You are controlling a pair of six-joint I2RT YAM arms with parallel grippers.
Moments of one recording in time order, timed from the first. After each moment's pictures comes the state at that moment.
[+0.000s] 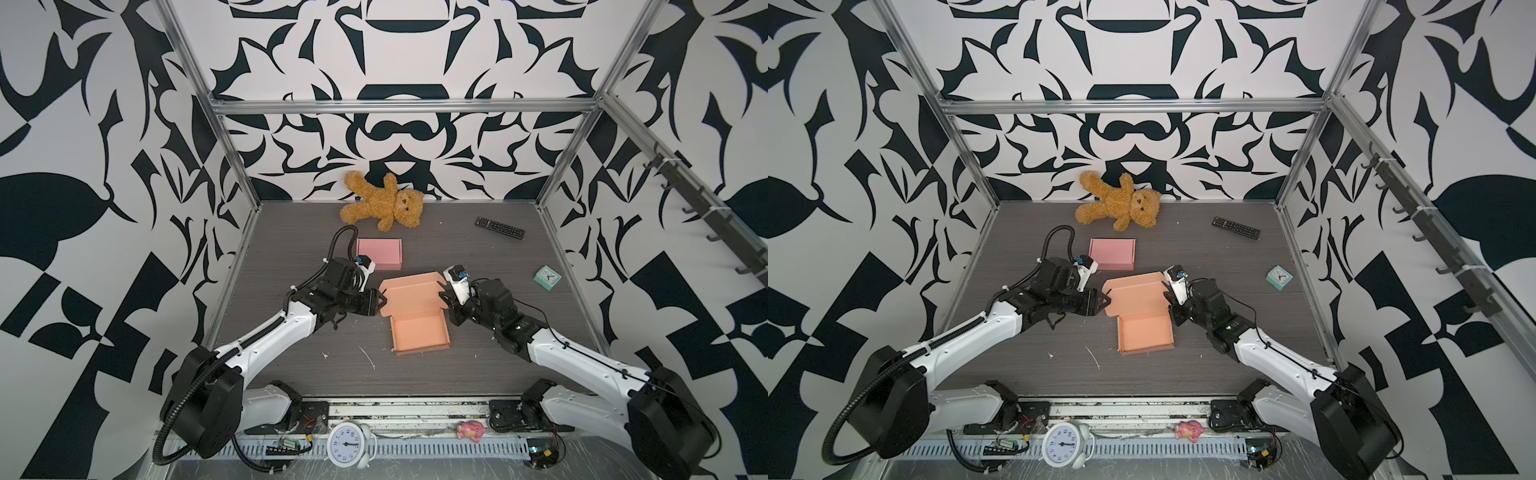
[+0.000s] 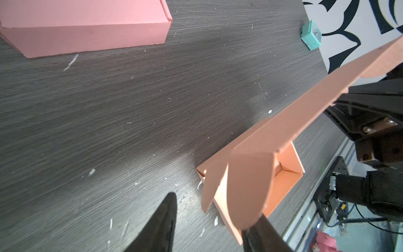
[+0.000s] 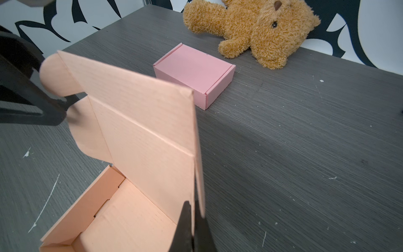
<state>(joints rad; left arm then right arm) -0.57 1.27 0.76 -0.30 0.37 -0.37 0.58 1.08 0.46 0.13 -0.15 0.03</state>
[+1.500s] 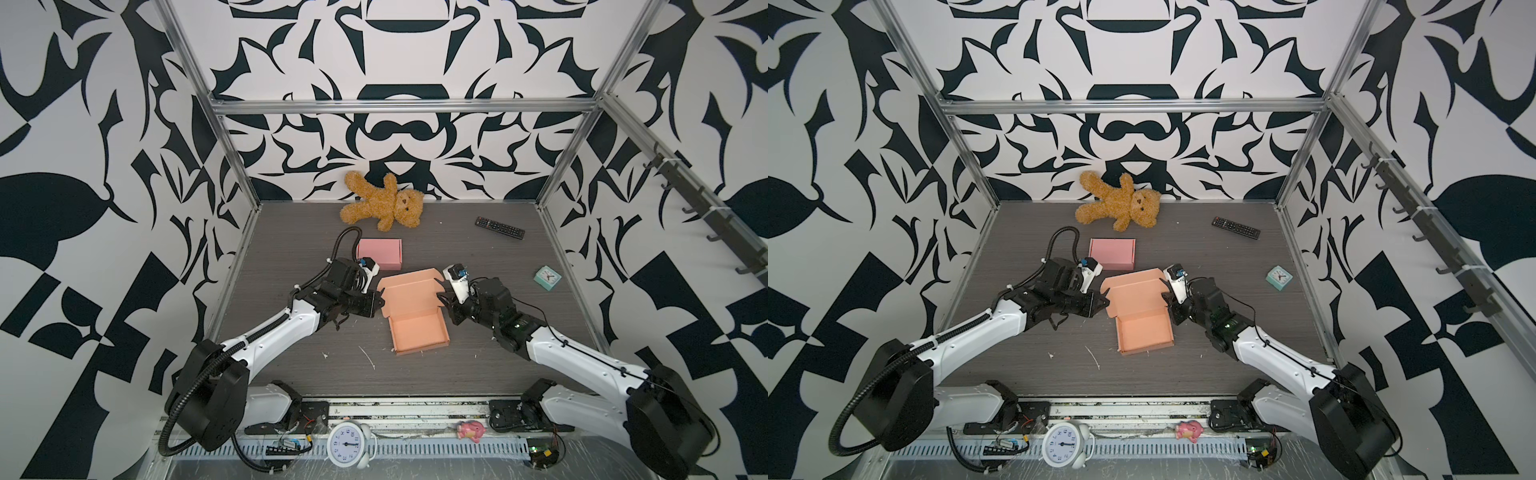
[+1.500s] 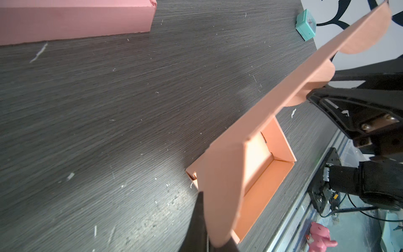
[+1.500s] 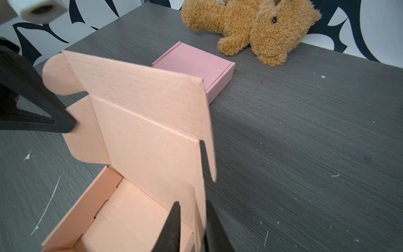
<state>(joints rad) -0.59 1.30 0.76 -0.30 0.41 -0.35 0.58 1.10 0.49 0.11 -0.15 0.05</state>
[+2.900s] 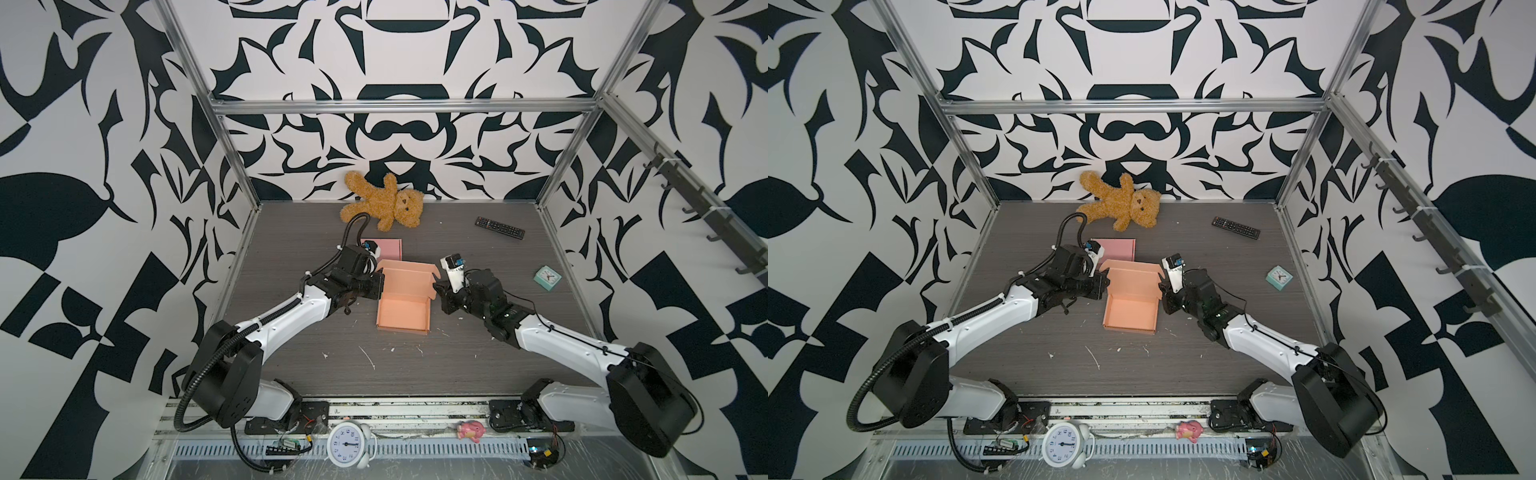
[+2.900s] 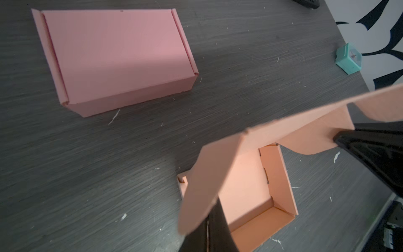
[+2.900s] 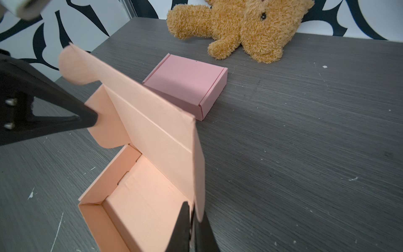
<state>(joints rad) -0.62 1.42 0.90 -0.24 0.15 -0.34 0.58 1.24 0.56 0.18 -0.12 0.20</state>
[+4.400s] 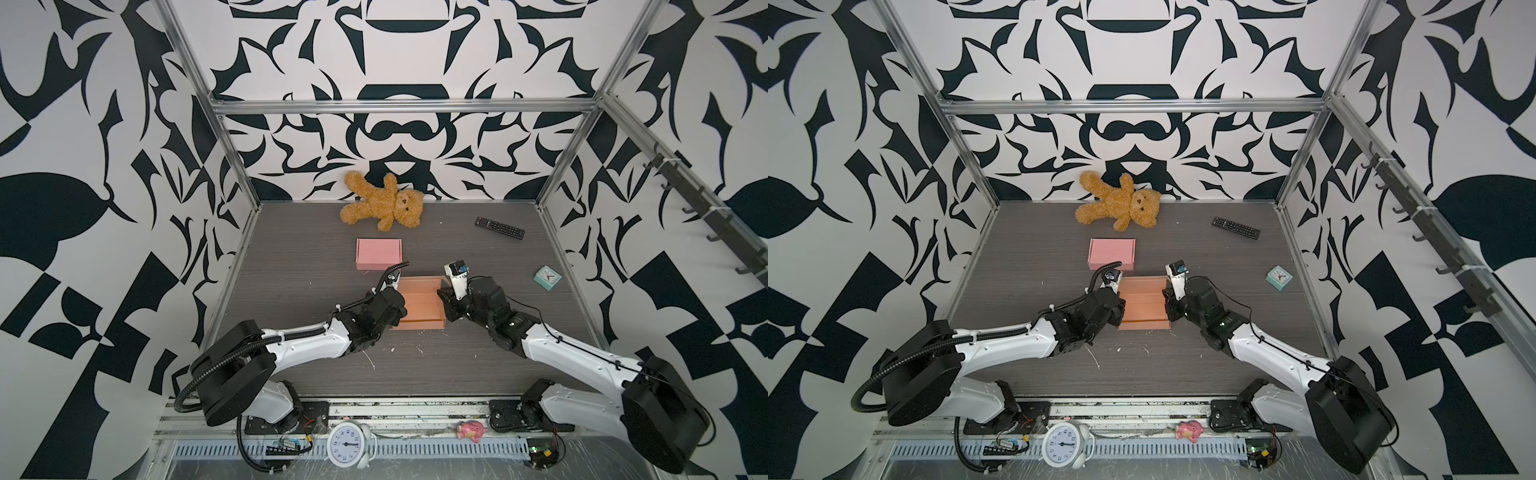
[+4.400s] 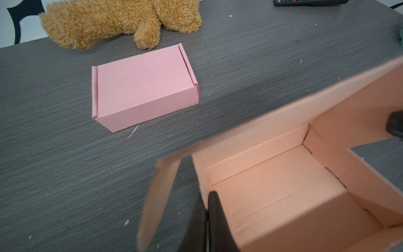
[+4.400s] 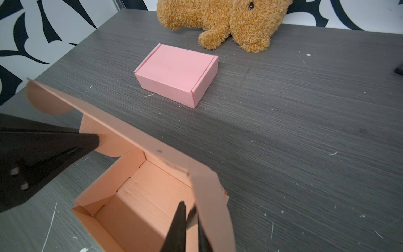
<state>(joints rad) -1.00 1.44 0.69 0.08 -0.48 -0.34 0.62 1.14 0.50 0.11 -0.03 0.21</state>
